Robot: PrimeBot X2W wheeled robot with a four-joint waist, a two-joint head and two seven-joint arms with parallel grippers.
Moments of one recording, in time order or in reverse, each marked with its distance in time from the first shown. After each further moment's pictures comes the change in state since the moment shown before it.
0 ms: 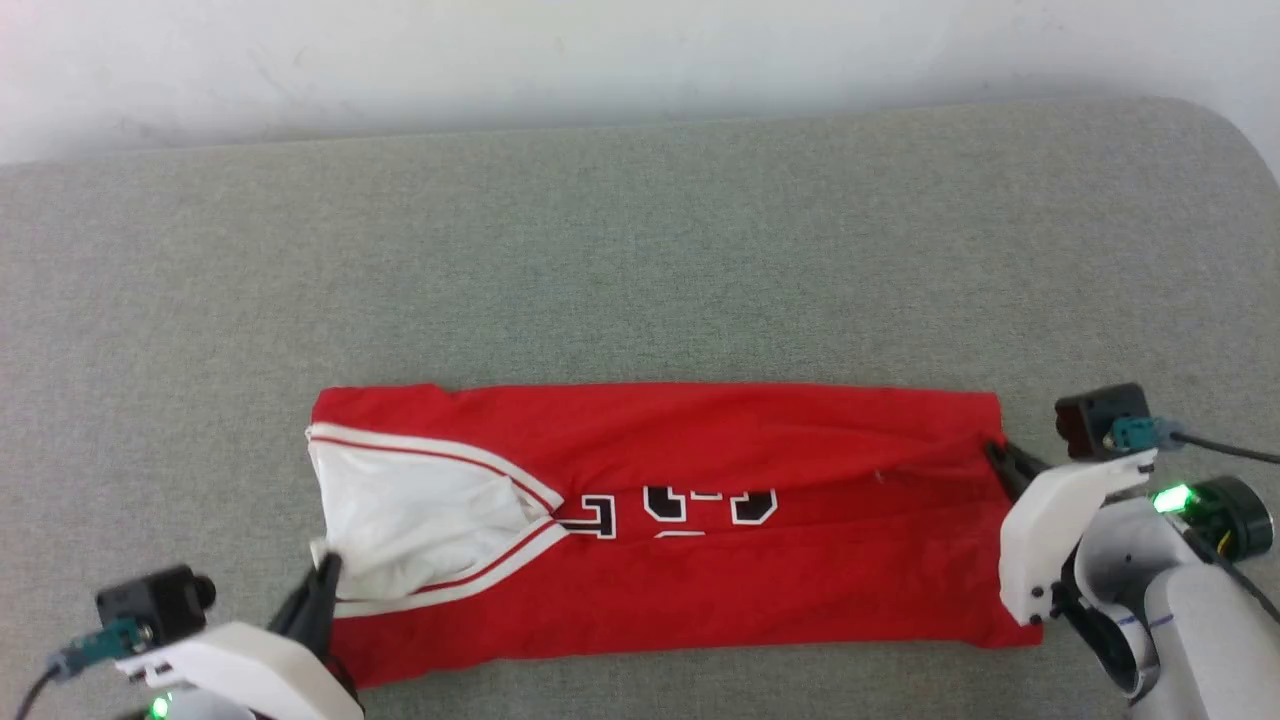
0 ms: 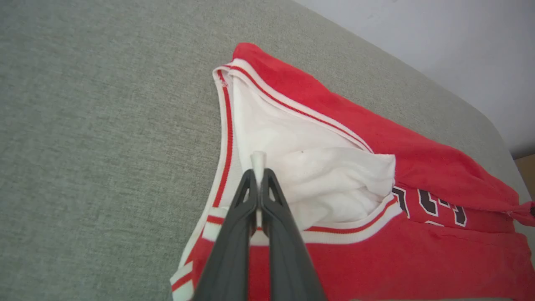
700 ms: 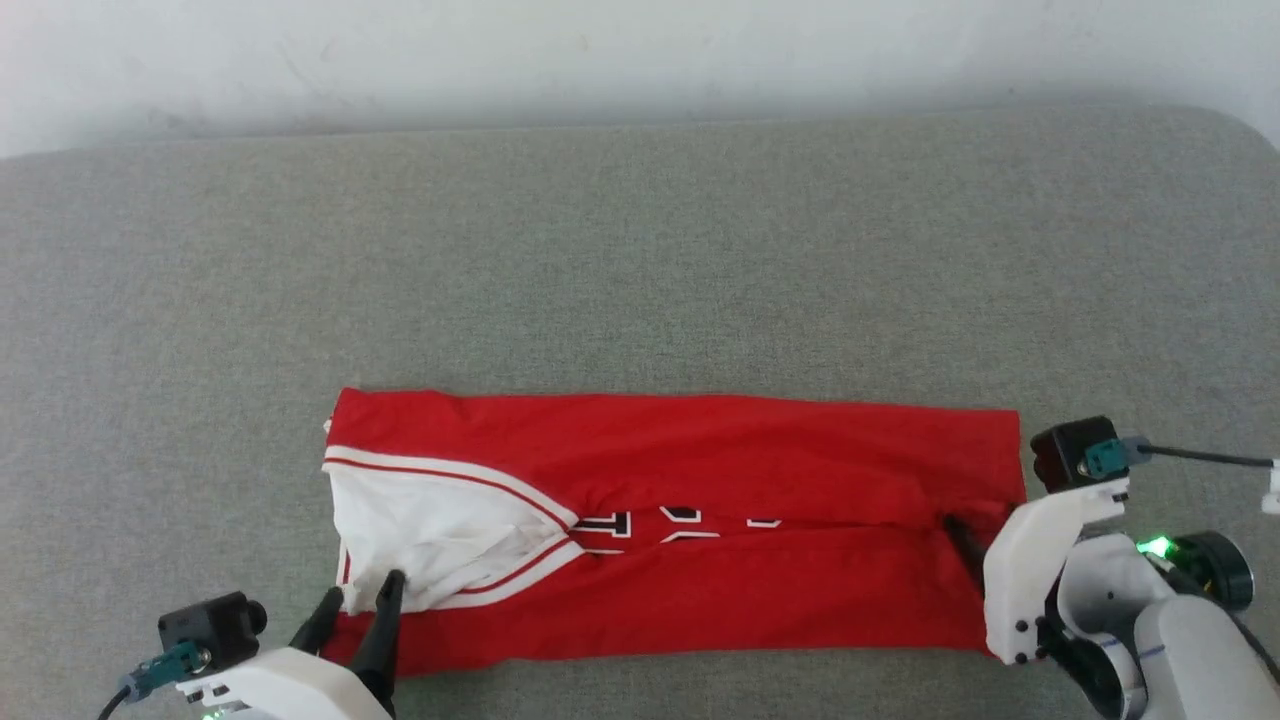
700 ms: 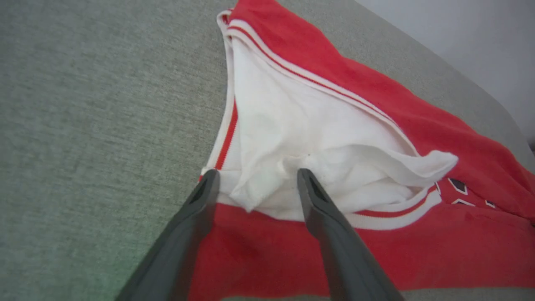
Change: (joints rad) left arm -0.035 -0.071 -0.068 0.188 0.027 -0.064 -0.095; right arm 0.054 0.049 -0.030 -0.031 0.009 0.000 0.234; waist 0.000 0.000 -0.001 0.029
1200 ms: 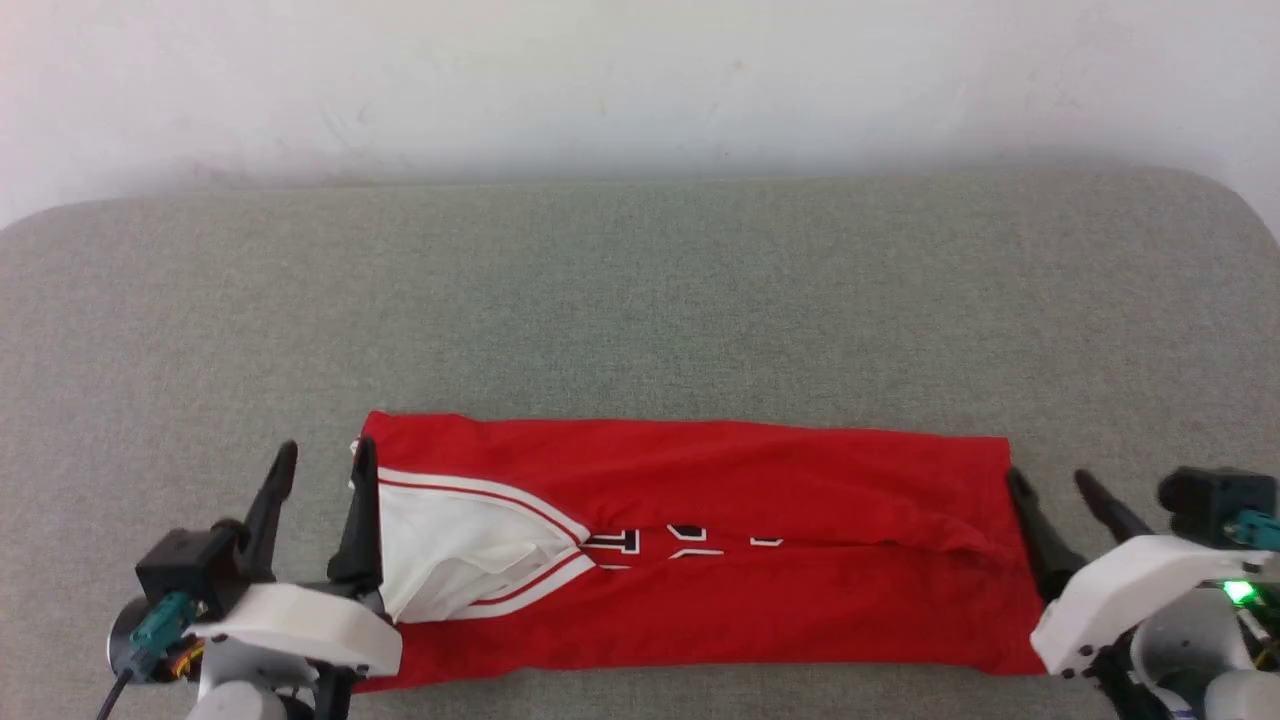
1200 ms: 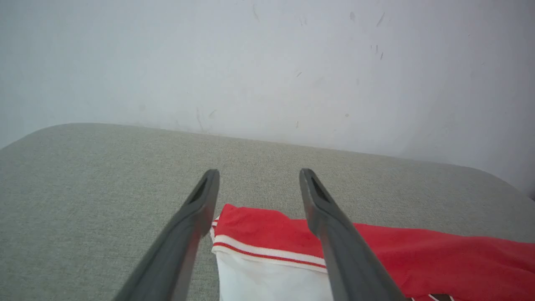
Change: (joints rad) left arm -0.116 -0.025 0.027 -0.013 0.280 -0.009 -0.247; right arm 0.172 0.114 -0.180 -0.216 0.053 0.000 -0.285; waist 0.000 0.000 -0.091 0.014
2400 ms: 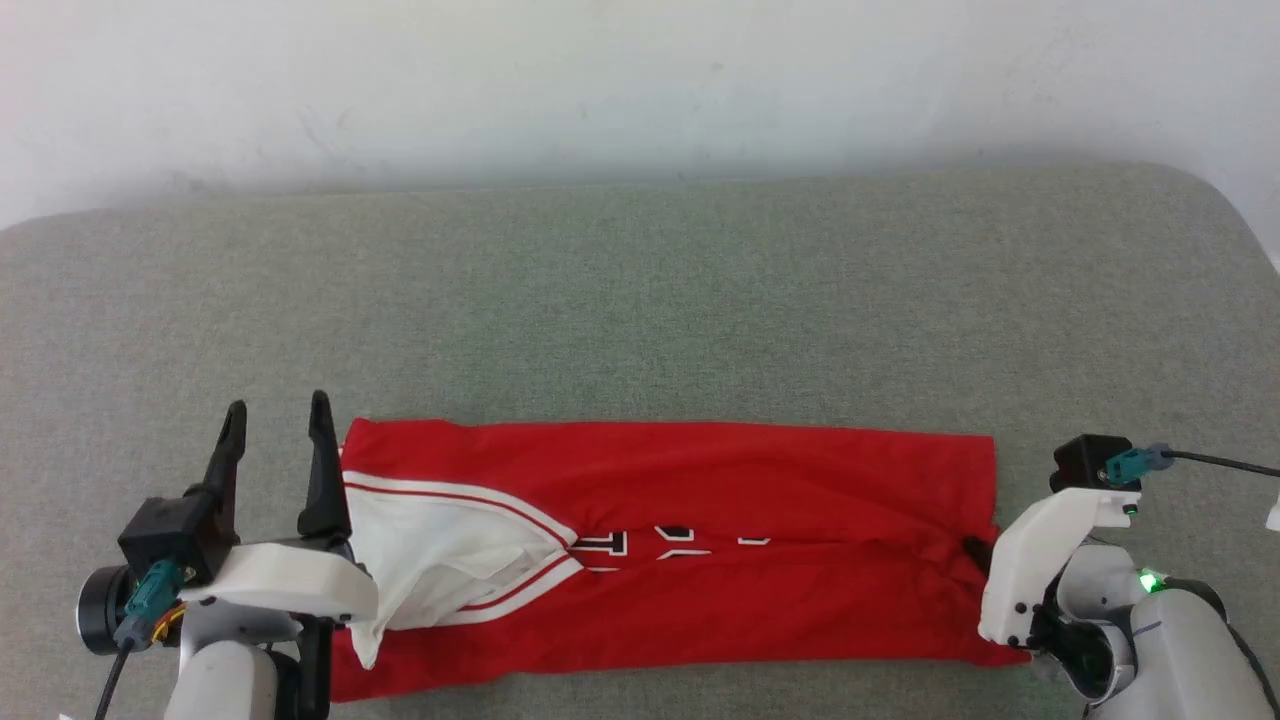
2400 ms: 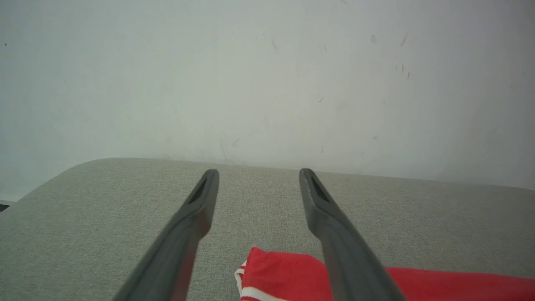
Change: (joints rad) left arm -0.084 -0.237 0.325 0.142 0.359 -0.171 -0.003; right arm -0.251 -0.009 0.015 0.487 0.014 0.000 0.271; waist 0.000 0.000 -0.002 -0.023
